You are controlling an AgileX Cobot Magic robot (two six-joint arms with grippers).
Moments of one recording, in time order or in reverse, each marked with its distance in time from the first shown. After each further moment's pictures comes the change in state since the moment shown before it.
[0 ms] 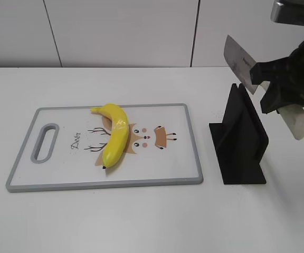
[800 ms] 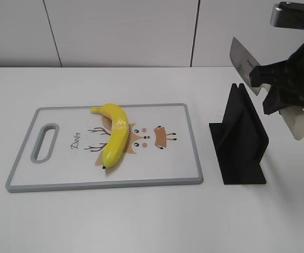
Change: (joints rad) left arm 0.000 -0.211 0.038 0.002 -0.075 -0.001; right arm 0.000 0.022 0.005 -0.057 -0.019 0.052
